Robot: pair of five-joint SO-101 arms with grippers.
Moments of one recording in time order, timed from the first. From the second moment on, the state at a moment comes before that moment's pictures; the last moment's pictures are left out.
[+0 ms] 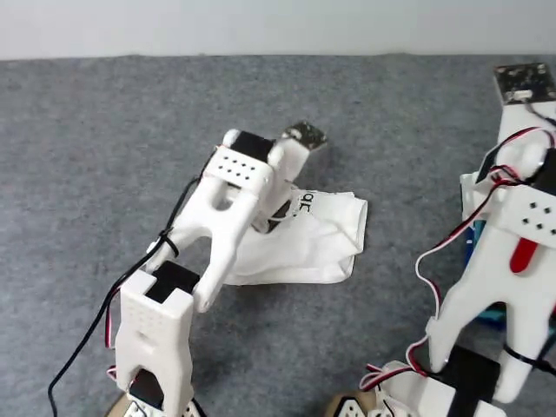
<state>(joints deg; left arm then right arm) 21.5 29.6 -16.4 92.5 -7.5 20.7 -11.3 -14.8 100.7 23.5</state>
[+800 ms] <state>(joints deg) 35.3 12.5 -1.2 93.8 -6.2 20.7 -11.3 -14.8 100.7 23.5</state>
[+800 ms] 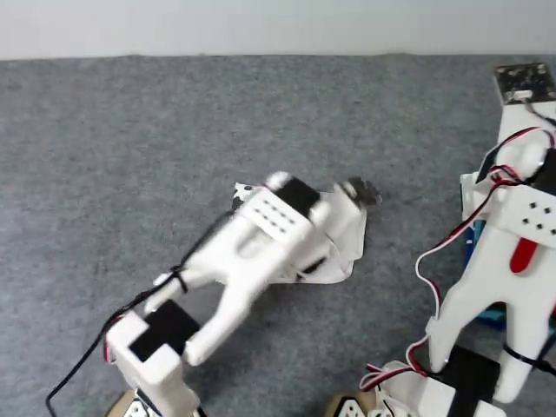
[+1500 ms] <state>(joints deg) 30.1 22.3 -4.0 86.2 -5.9 20.7 -13.7 -14.8 100.7 23.5</state>
